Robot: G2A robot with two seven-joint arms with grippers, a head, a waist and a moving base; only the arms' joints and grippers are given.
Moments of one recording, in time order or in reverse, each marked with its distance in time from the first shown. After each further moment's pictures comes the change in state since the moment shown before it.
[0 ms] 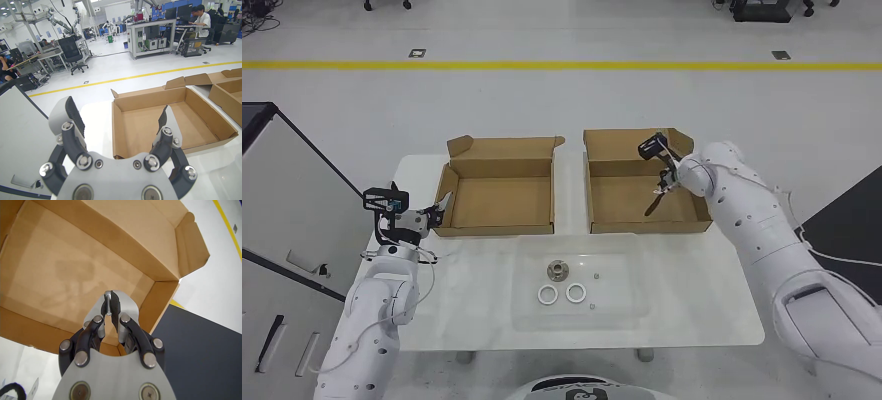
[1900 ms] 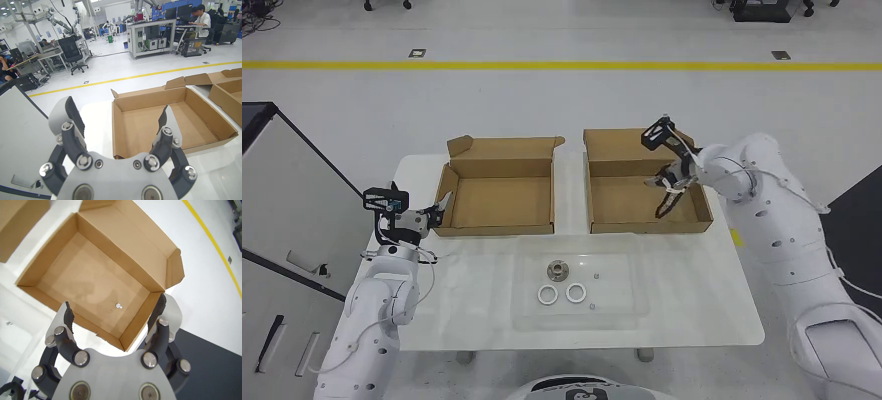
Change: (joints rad) left arm 0.000 0.000 0.000 0.000 0.000 0.000 0.000; right arm -0.202 0.076 0.299 -0.521 0.083 -0.178 0.152
